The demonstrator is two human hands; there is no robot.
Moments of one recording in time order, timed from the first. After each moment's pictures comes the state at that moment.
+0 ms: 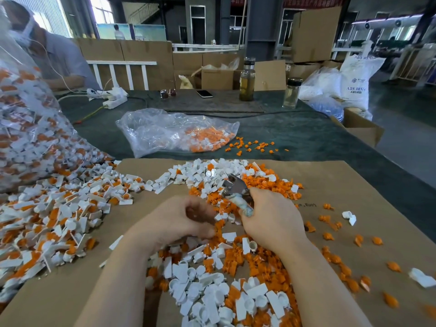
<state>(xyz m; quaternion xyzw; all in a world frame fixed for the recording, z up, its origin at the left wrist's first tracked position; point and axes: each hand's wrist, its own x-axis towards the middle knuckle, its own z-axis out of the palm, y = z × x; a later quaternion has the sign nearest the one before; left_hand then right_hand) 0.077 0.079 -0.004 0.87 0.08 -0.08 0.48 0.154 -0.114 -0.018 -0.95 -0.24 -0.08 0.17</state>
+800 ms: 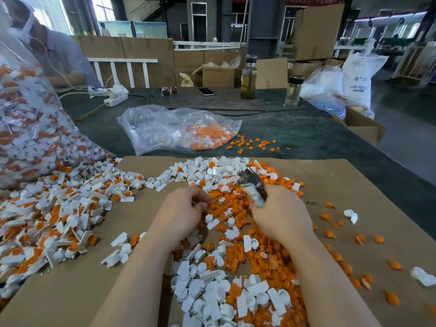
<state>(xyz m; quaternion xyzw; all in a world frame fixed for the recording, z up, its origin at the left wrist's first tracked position) 0.100 0.068 -0.026 0.92 0.14 0.09 0.36 0.163 -0.122 -0.018 -0.96 -0.15 -0.04 0.23</state>
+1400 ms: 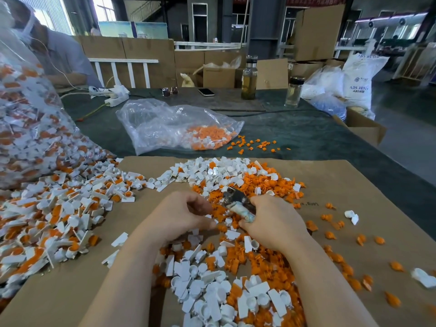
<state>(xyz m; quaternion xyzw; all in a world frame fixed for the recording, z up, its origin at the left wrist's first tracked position) 0.087 0.078 -0.017 0.89 0.12 -0.01 0.43 0.157 -0.115 -0.022 -0.96 -0.23 0.01 0.14</state>
